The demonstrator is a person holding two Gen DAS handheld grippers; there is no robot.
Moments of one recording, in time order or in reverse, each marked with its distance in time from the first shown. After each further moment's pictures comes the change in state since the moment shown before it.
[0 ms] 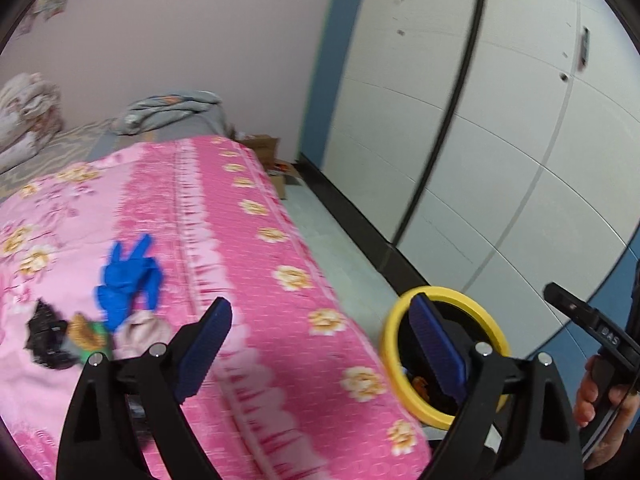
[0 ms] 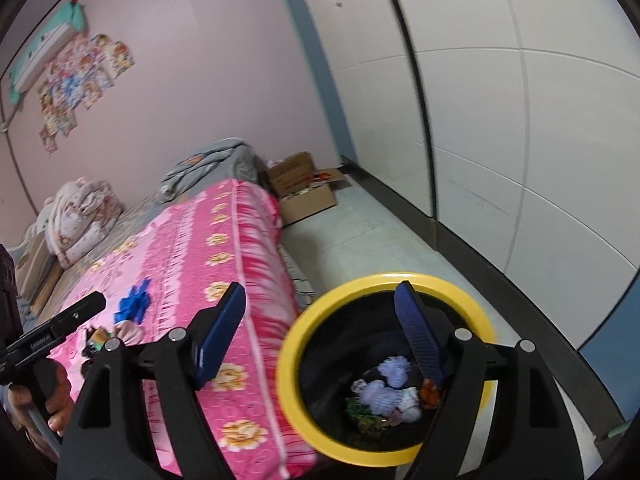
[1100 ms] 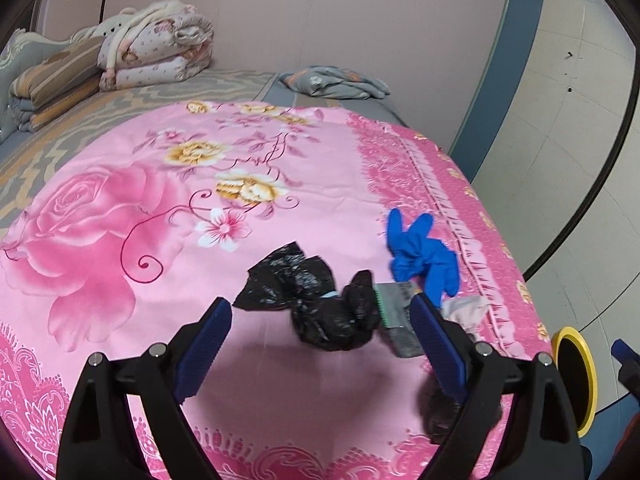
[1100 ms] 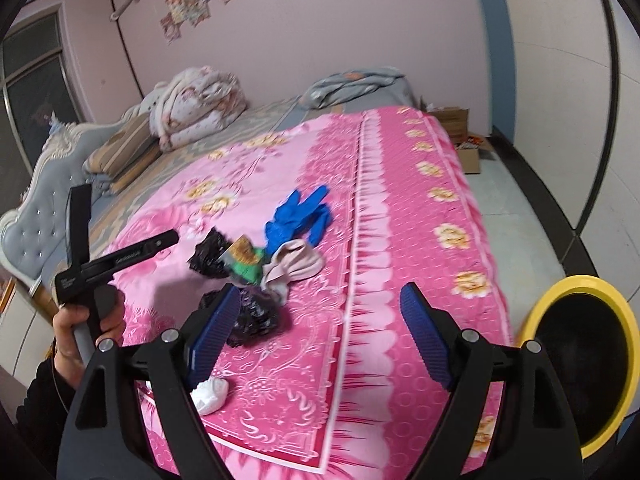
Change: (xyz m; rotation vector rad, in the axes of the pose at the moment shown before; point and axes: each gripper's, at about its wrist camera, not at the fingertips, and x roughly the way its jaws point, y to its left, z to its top) left arm -0.061 0.265 -0.048 -0.316 0.027 0.357; right arm 0.053 0.258 -0.067 -0.345 0.252 0.375
